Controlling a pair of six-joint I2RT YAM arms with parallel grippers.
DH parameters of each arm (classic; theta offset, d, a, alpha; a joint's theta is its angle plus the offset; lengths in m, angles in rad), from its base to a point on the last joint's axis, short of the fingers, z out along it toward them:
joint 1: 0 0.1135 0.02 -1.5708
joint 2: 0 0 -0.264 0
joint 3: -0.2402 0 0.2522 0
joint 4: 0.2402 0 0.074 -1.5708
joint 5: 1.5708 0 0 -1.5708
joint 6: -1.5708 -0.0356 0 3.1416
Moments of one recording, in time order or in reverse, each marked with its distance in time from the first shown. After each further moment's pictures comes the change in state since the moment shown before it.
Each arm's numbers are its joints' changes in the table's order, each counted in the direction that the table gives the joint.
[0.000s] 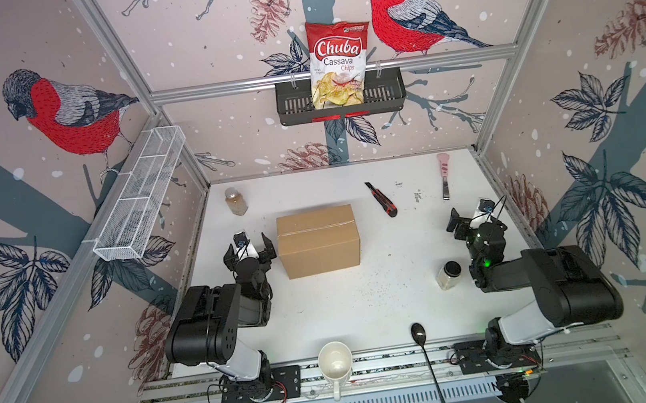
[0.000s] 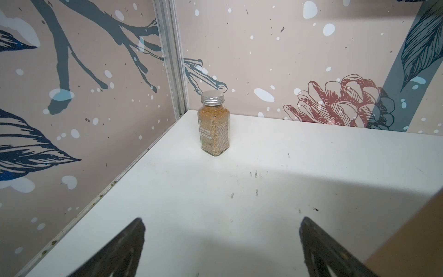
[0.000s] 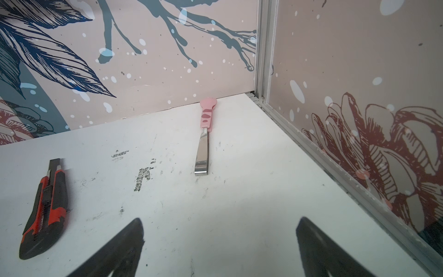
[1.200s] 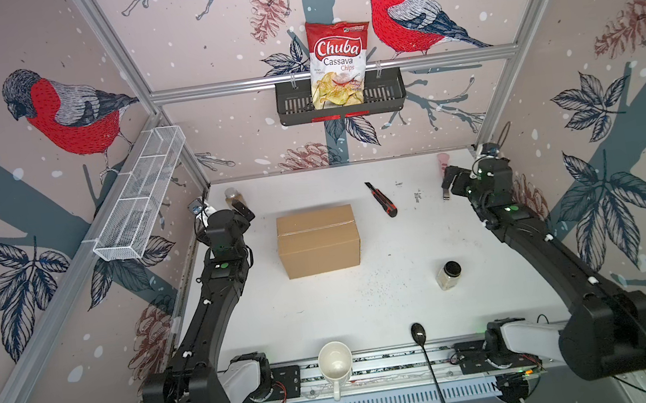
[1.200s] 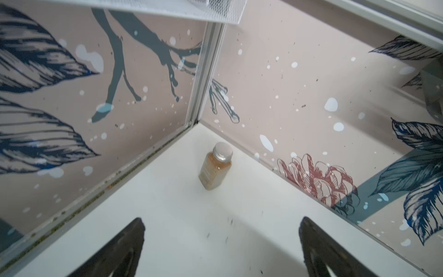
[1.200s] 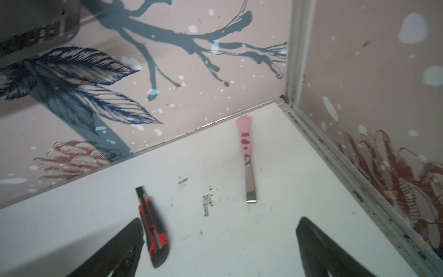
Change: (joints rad) left arm 0.021 -0.452 -0.572 1.225 -0.042 0.478; right arm 0.133 -0.244 -0.766 1.236 -0.023 -0.208
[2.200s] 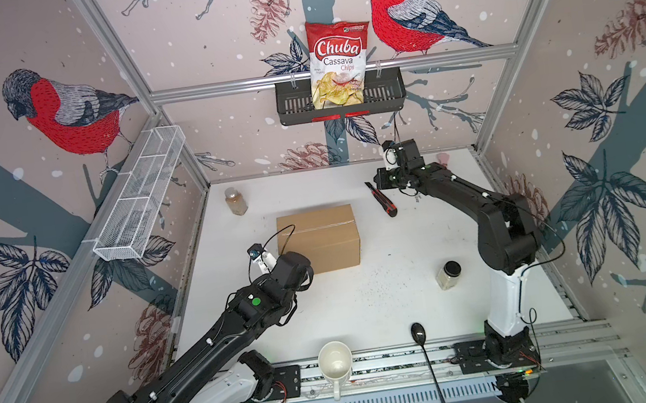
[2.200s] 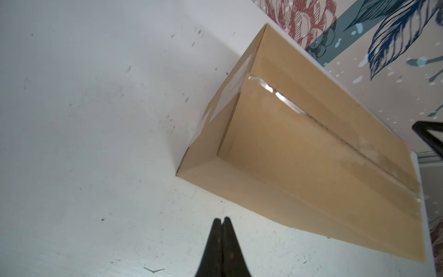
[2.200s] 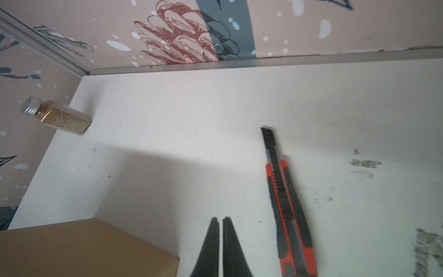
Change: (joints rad) left arm -0.698 -0.205 0.105 0.679 -0.150 0.667; right arm 0.250 0.753 -0.628 0.169 -0.430 0.036
